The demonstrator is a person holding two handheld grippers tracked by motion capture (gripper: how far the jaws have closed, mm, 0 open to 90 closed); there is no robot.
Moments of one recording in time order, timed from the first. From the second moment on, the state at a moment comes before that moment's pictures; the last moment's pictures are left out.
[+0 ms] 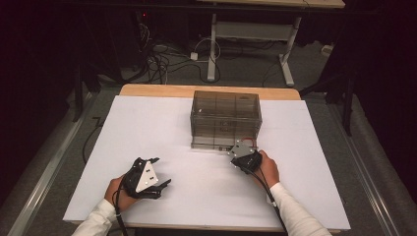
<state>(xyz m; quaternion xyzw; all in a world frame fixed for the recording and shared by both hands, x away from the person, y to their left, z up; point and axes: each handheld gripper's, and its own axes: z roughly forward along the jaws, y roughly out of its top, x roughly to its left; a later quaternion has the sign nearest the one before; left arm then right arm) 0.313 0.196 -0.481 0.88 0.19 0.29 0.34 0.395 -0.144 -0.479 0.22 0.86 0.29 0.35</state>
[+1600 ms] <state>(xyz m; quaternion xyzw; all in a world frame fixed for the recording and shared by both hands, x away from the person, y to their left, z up) 0.313 0.197 -0.482 0.88 0.19 0.29 0.34 0.420 -0.139 -0.478 0.24 0.86 0.26 0.37</state>
